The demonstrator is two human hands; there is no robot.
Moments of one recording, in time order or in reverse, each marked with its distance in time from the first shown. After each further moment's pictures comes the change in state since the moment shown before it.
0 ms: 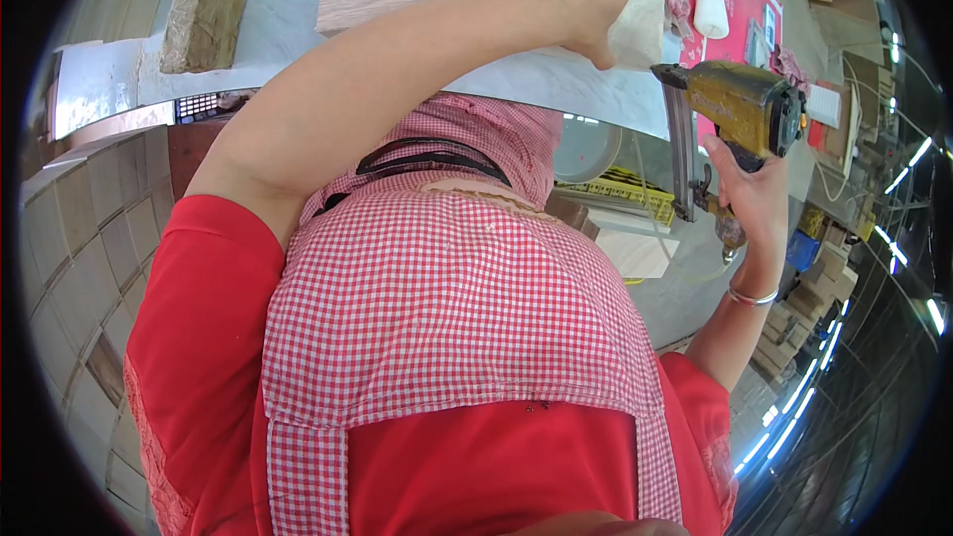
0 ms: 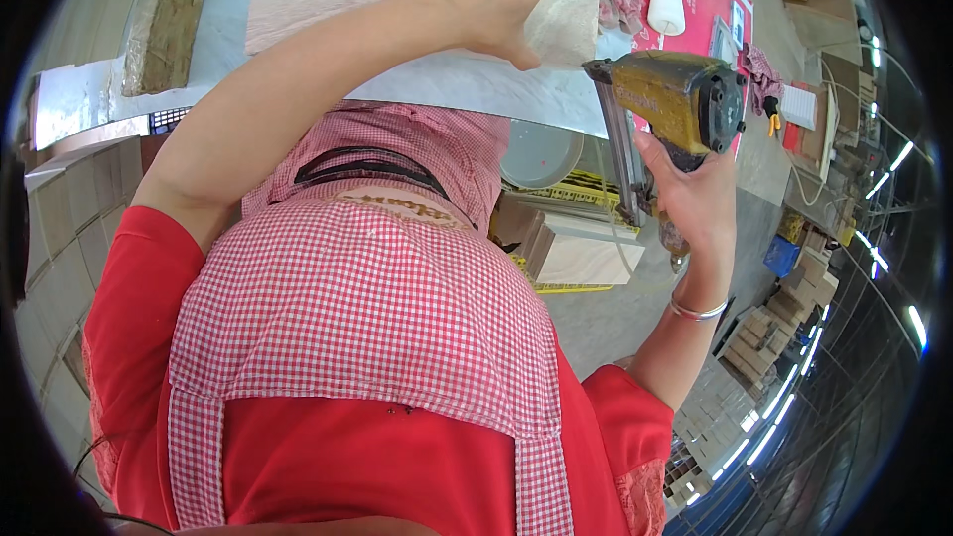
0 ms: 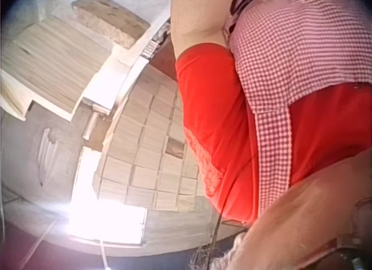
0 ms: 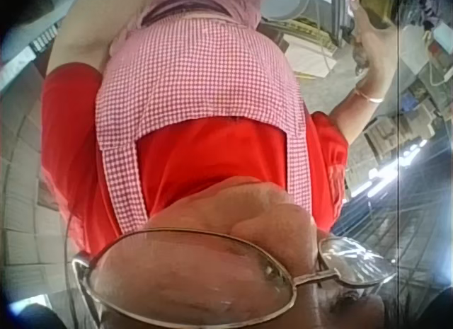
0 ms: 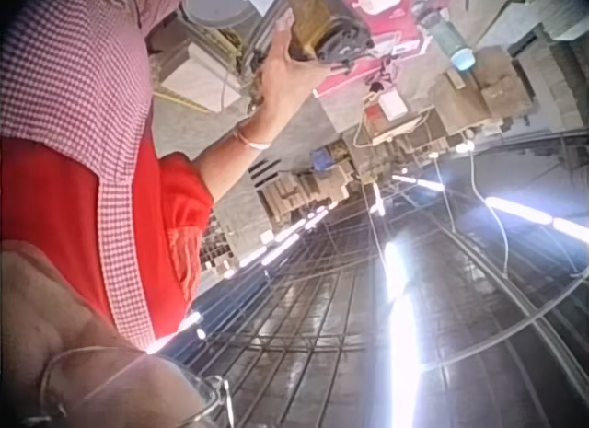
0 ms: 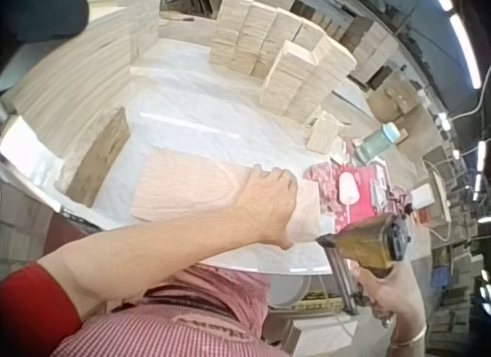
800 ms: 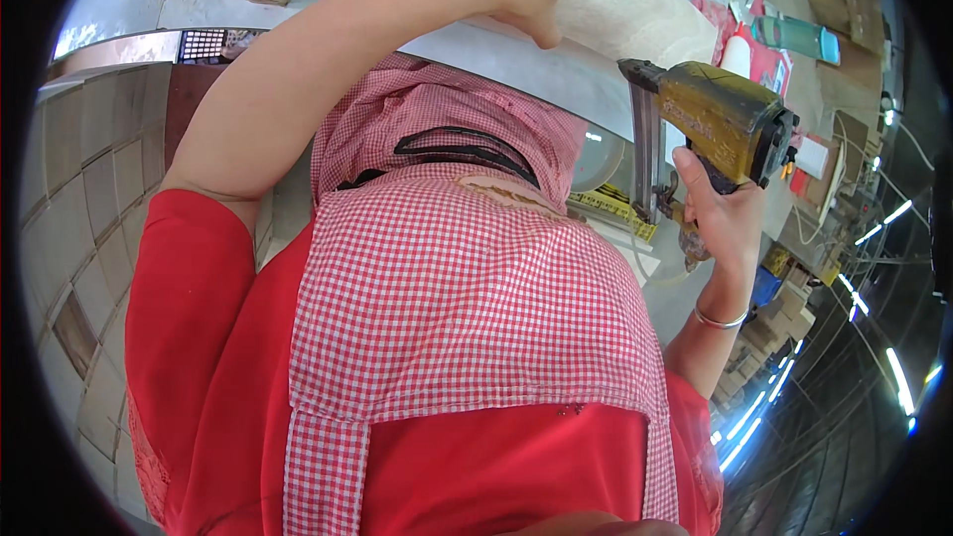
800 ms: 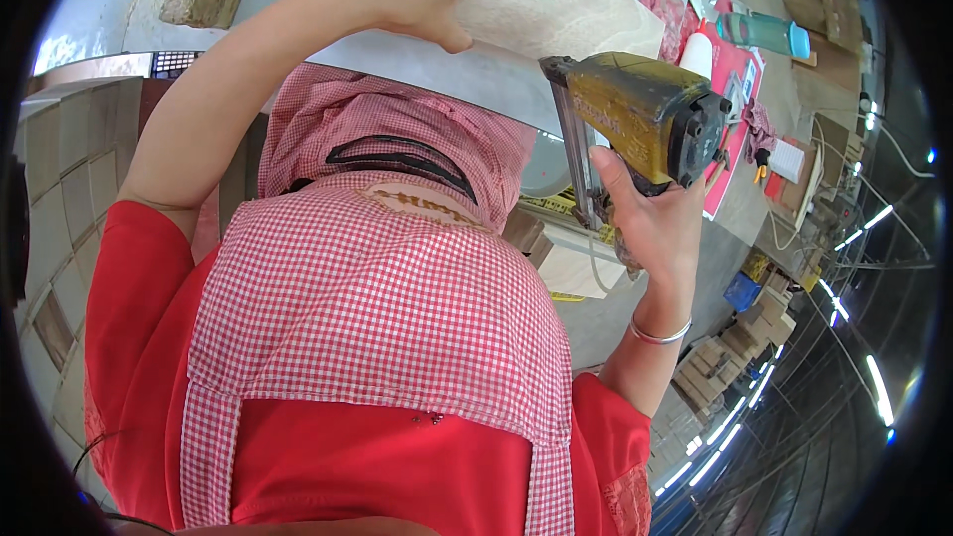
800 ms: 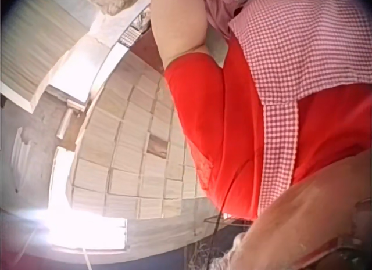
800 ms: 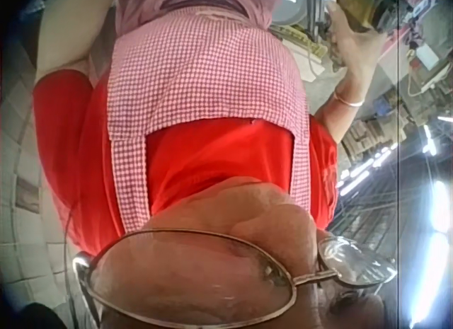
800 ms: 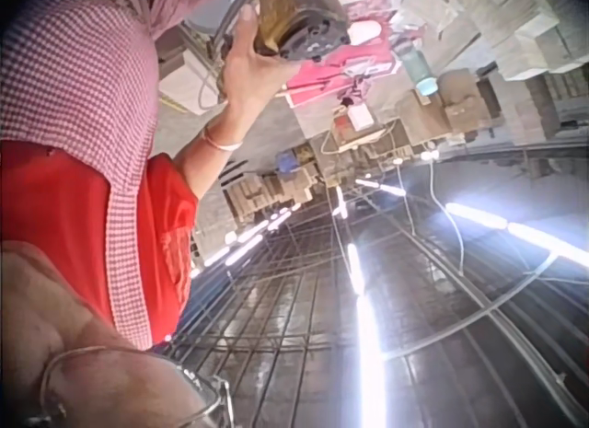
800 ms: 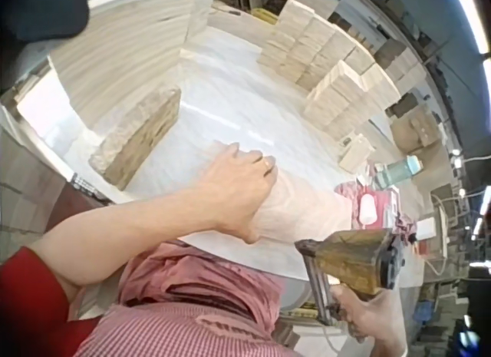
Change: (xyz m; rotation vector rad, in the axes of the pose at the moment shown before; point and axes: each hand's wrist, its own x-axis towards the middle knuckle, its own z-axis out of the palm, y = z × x) left_hand -0.074 -0.038 -0.050 0.172 0.128 -0.094; right_hand -0.023 -0.056 0.009 0.084 -0.137 -0.009
